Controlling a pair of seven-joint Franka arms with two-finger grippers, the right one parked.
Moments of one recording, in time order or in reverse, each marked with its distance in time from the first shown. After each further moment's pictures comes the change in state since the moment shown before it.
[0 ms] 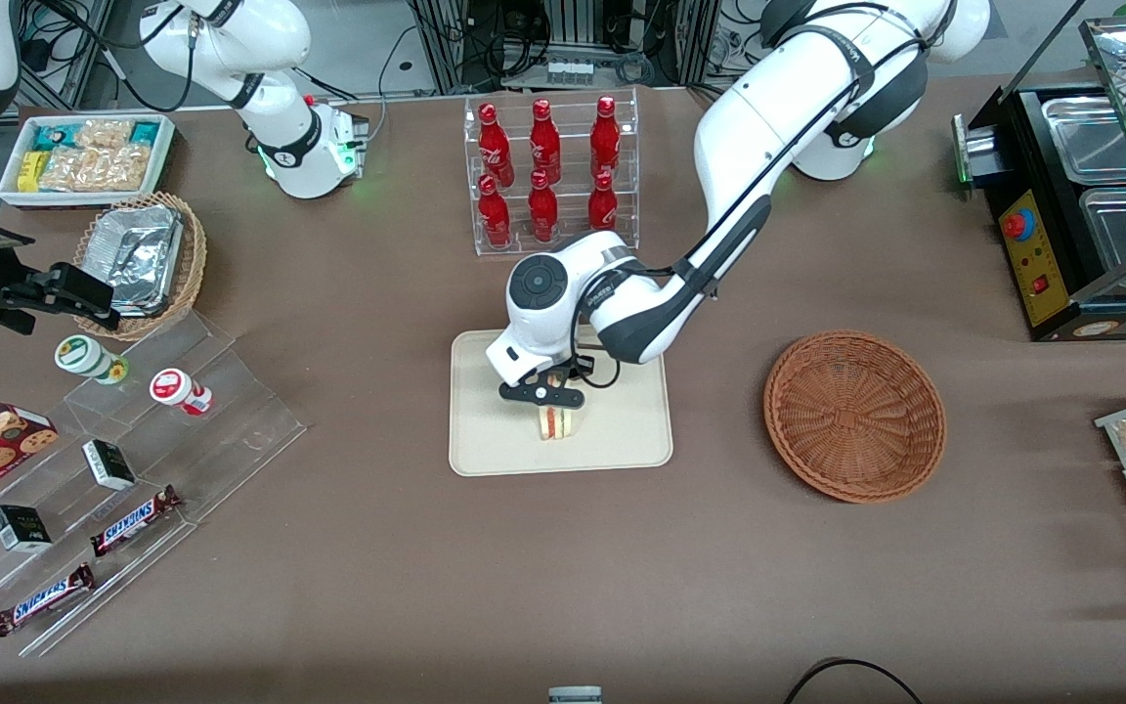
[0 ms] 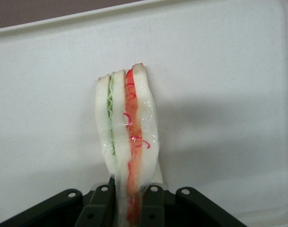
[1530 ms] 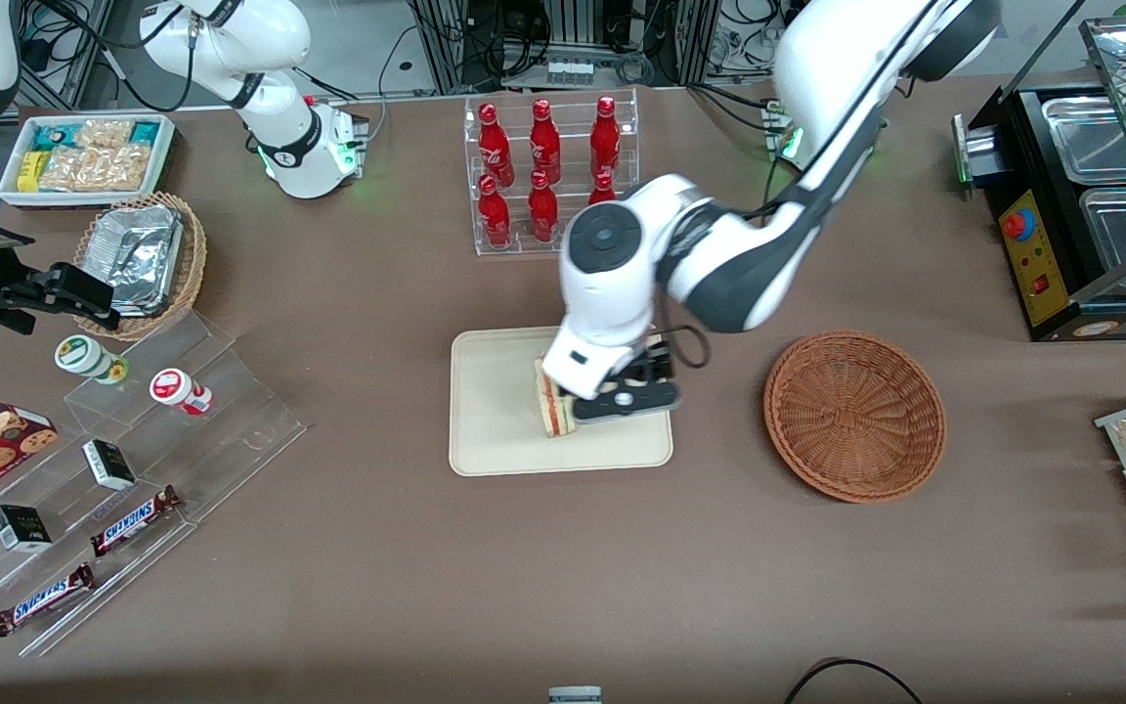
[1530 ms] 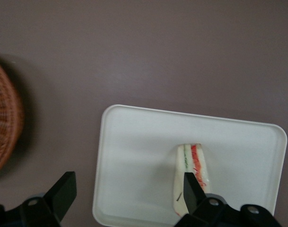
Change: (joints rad) arm 0.151 -0.282 0.015 0.041 -0.020 -0.267 -0.123
